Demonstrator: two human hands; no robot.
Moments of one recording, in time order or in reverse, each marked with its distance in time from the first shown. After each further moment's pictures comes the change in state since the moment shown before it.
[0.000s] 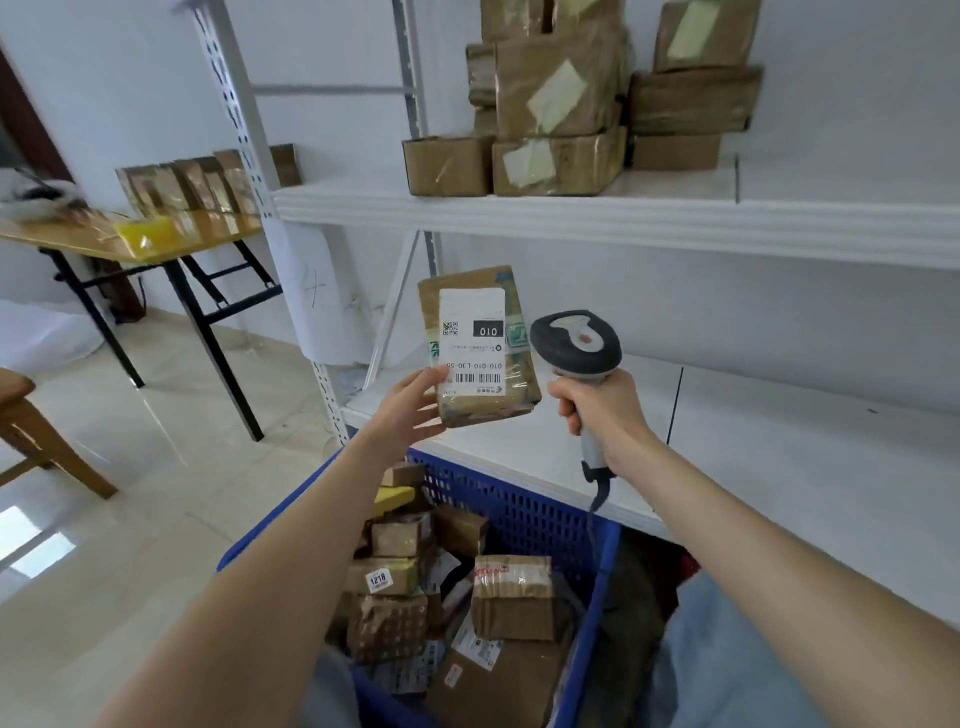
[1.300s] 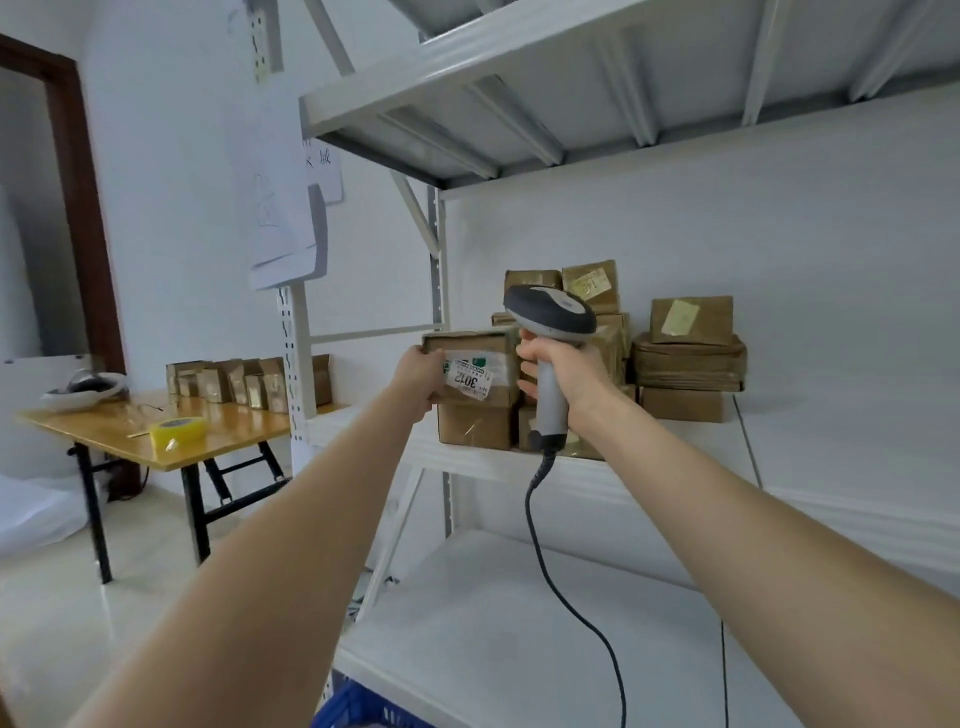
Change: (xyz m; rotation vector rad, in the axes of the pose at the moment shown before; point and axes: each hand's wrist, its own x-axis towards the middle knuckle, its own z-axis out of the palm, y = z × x) left_hand 0.069 0.314 0.019 0.221 0.338 0.359; right_hand 0.103 -0.260 0.049 0.344 -0.141 -0.334
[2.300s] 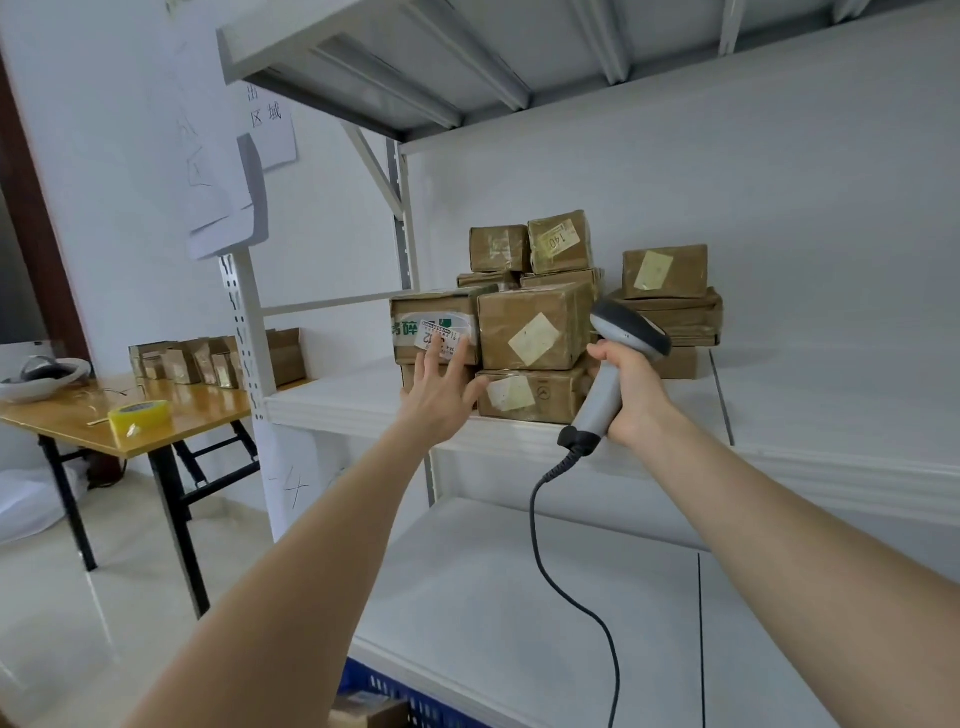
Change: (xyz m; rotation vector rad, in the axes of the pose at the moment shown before) left_hand 0.005 -0.074 0.068 0.887 -0.119 0.483; right_hand 0.024 0.047 -0.102 0.219 0.272 0.277
